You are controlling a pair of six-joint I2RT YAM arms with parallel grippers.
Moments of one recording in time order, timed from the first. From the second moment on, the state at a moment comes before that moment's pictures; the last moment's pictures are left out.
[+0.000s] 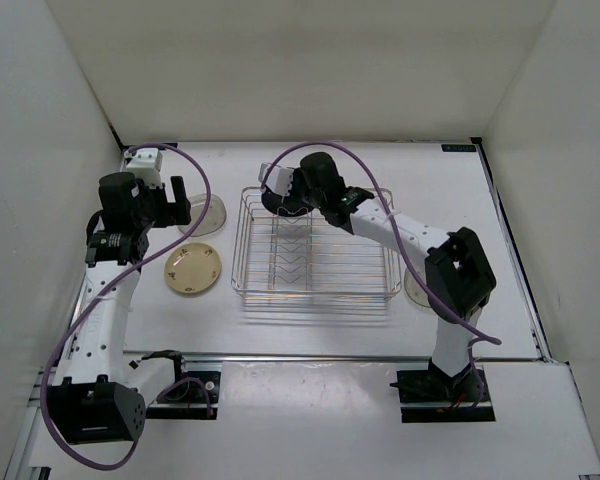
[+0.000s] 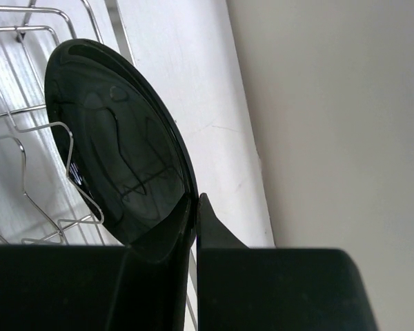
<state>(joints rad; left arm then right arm) 0.06 1.05 1.07 -0.48 0.11 0.02 0.75 1.86 1.49 -0.08 0.08 -0.91</state>
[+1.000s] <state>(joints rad) 0.06 1.07 1.07 -0.48 0.11 0.02 0.70 1.92 1.58 -0.26 -0.09 -0.83</state>
